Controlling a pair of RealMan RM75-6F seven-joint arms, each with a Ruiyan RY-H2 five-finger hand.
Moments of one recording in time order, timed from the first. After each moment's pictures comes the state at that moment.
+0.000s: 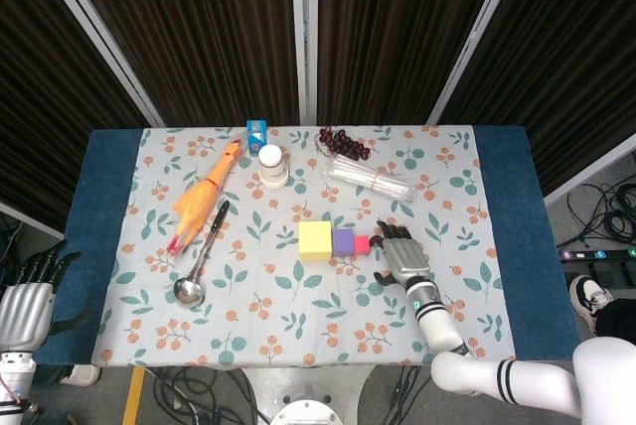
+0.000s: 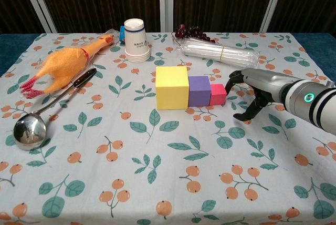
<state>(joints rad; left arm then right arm) -0.04 -1.23 -0.02 -1.51 1.49 1.49 -0.03 0.73 -1.66 0.15 -1.54 -0.66 0.99 -0.53</state>
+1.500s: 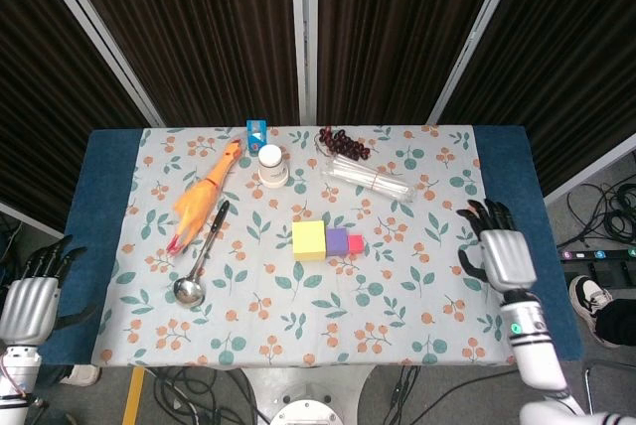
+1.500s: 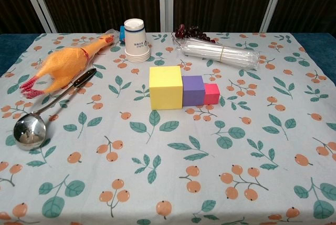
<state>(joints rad) -0.06 -1.23 -0.04 -1.54 1.48 1.47 0.00 0.41 -1.27 0.03 -1.73 -1.19 1.39 -0.22</state>
